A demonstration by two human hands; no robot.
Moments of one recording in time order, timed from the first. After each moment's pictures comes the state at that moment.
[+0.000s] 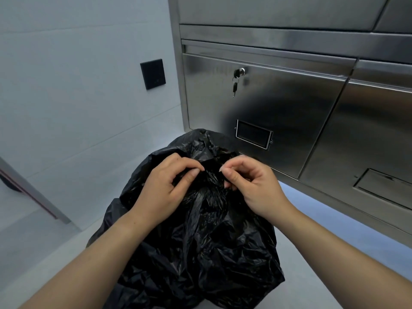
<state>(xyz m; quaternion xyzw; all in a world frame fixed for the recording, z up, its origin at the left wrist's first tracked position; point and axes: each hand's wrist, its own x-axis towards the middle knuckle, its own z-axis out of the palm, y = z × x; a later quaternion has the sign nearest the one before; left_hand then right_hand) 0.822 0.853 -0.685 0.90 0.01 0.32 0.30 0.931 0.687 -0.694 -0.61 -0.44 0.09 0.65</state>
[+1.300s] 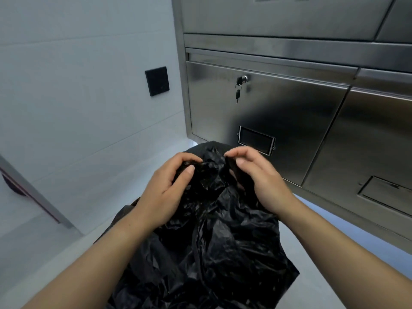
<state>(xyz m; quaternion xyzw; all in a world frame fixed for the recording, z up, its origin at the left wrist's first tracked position) 0.823 0.857 -0.676 0.86 0.01 0.29 0.41 0.935 0.689 -0.665 -0.61 -0.38 0.18 0.67</state>
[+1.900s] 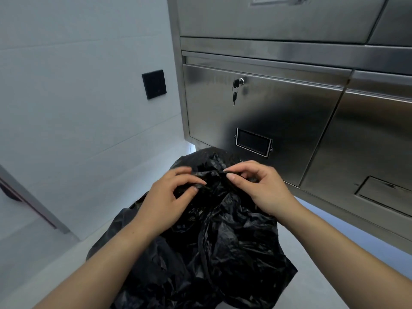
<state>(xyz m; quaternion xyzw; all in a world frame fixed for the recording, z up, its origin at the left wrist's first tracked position) 0.822 0.855 -0.689 0.90 0.09 0.23 0.35 0.946 0.681 -0.683 -0.71 -0.36 0.08 0.60</state>
